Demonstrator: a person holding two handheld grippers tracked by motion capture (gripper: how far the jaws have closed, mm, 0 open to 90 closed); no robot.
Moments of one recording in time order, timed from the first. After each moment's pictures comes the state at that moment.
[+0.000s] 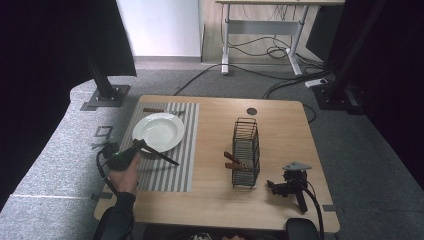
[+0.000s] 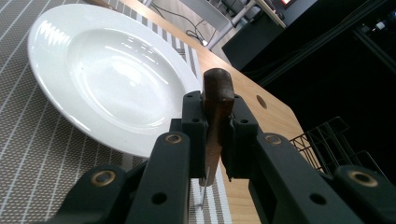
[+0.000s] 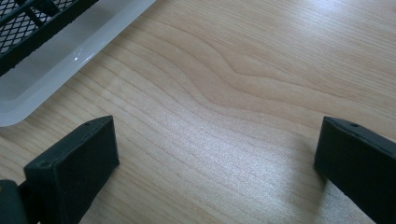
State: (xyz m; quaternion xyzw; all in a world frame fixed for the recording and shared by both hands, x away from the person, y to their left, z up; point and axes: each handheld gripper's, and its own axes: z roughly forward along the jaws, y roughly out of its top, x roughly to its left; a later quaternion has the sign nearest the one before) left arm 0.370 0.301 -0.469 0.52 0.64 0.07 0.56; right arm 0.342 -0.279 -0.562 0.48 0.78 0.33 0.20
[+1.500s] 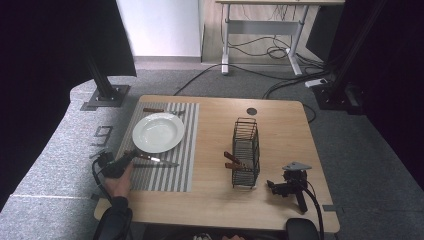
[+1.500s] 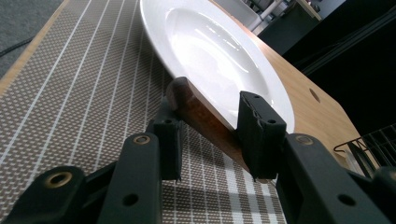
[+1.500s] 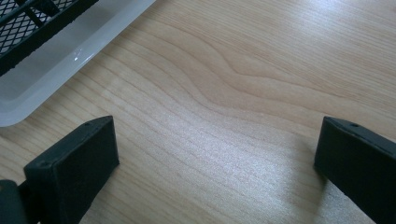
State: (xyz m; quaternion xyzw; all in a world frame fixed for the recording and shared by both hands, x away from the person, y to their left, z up) left arm 0.381 0.345 -0.538 0.52 0.66 0.10 0.53; right arm 0.342 -0.278 -0.562 0.49 0.78 0.33 0.20
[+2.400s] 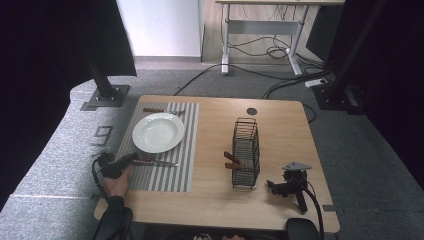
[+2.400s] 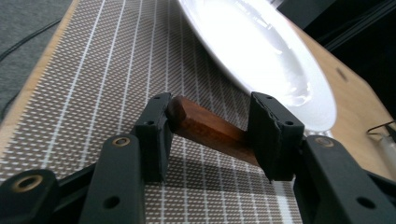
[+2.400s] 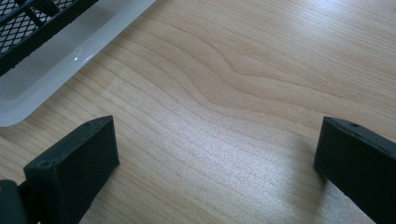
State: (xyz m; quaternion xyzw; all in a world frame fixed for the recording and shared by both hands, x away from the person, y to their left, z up) left arm 0.391 0.357 -0.552 0.56 0.66 0.10 0.49; right arm 0.342 -0.278 -0.562 0.49 0.78 0.33 0.20
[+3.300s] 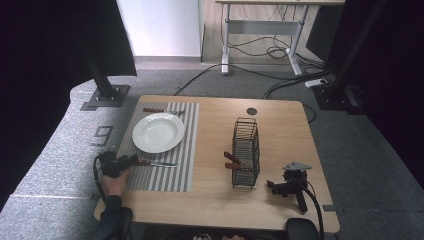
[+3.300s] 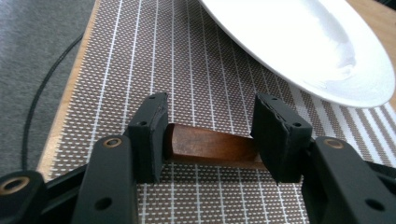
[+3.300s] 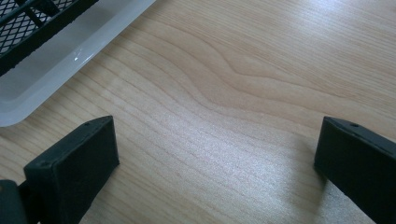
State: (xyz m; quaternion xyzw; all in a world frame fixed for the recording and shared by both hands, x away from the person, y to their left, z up) left arm 0.396 0.352 -0.547 0.63 0.65 0.16 0.40; right arm 0.342 -0.278 -0.562 0.49 0.78 0.33 0.20
